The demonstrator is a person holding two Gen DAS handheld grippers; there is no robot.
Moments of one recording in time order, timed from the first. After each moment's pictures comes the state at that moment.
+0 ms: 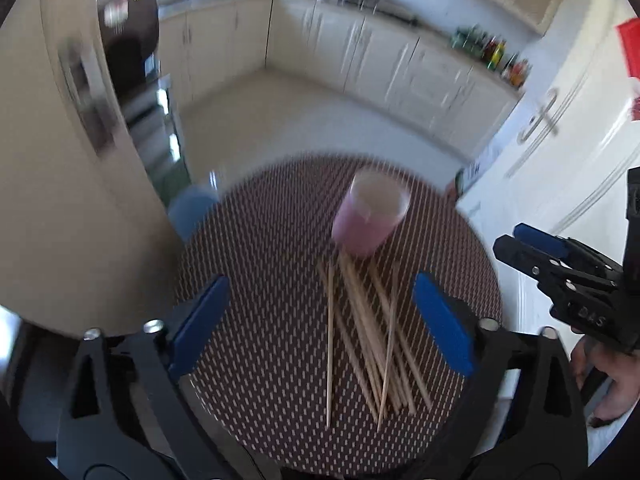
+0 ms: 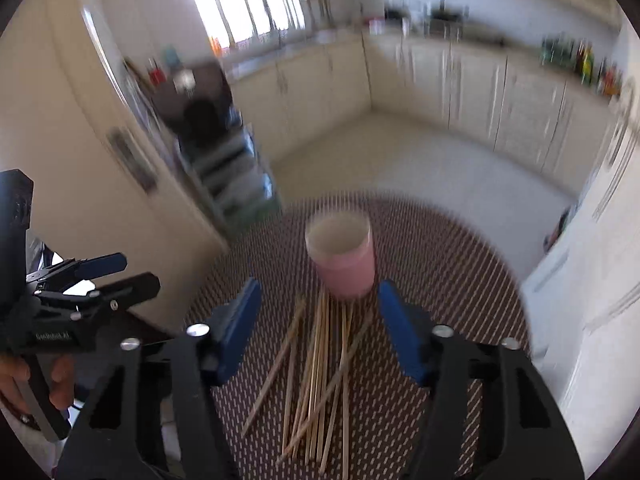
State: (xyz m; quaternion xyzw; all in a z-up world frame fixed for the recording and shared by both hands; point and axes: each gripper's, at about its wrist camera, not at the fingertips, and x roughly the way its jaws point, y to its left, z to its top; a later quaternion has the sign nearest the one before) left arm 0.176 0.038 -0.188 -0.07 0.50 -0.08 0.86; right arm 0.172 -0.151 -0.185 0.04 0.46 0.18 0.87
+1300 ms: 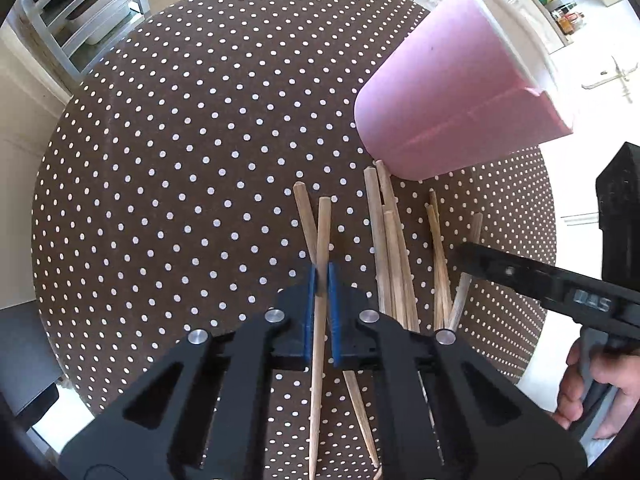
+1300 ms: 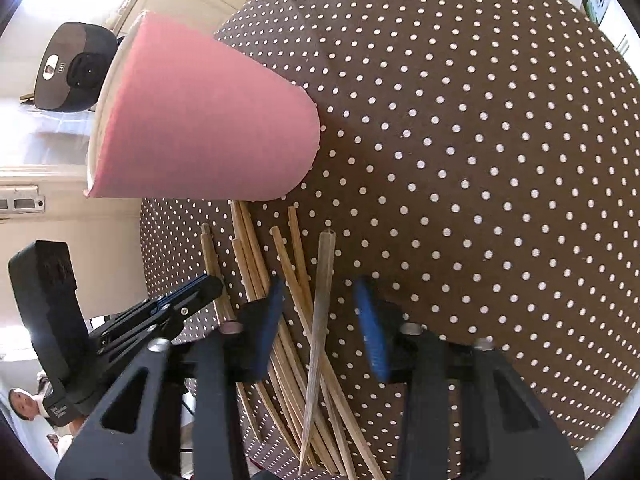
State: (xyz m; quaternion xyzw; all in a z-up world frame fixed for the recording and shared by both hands) left arm 0.300 -0.017 -0.387 -0.11 0.66 -0.10 0.74; right arm 0.280 -0.169 -0.374 0.22 0.69 0.14 0.68
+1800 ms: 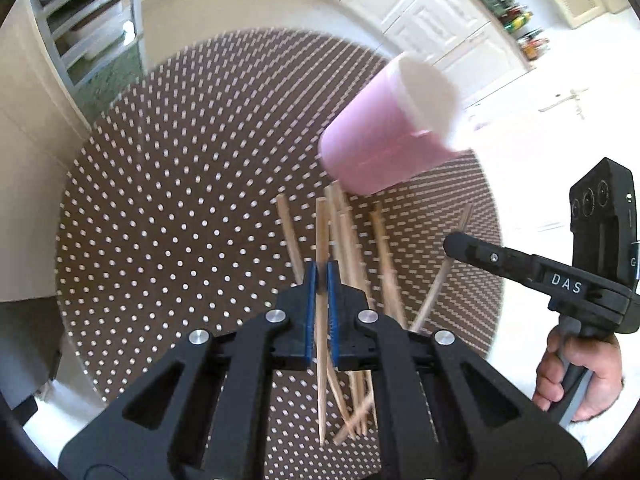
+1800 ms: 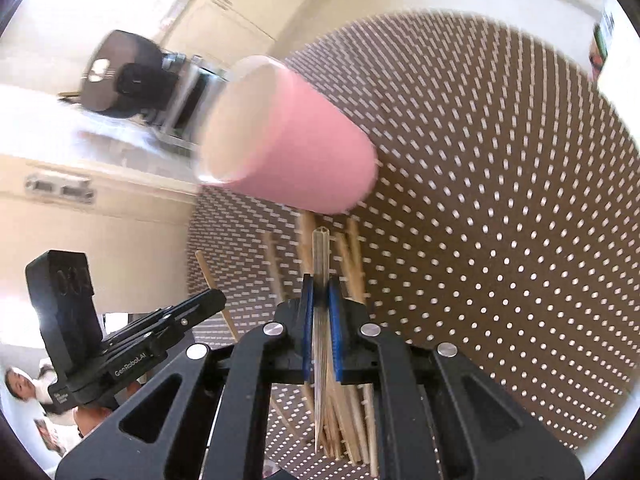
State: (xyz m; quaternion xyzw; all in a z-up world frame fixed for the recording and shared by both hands) left arm 0.248 0.043 -0.308 -0.16 0.60 -0.14 0.77; right arm 0.268 -0.178 -0.306 0.22 0.61 0.19 0.74
